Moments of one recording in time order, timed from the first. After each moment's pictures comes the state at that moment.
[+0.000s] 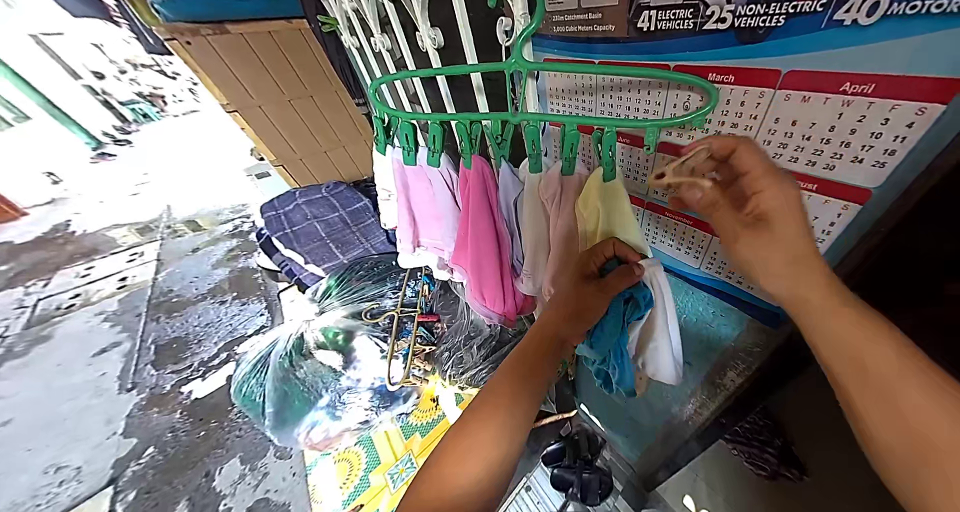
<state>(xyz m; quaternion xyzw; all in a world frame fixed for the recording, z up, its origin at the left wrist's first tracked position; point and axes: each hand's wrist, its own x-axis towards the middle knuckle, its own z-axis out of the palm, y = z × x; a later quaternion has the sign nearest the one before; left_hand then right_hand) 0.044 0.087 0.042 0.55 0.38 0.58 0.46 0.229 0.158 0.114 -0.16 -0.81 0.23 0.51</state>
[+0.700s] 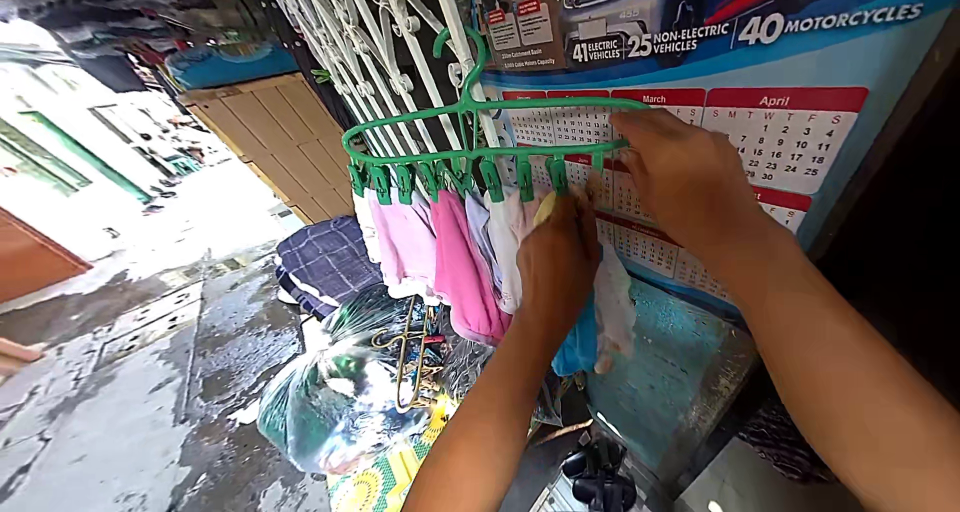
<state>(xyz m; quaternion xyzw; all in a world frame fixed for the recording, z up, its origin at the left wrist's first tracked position) 0.074 0.110 0.094 0.60 0.66 0.42 -0.17 0.212 0.174 0.159 -0.30 -0.85 -0.12 0.41</state>
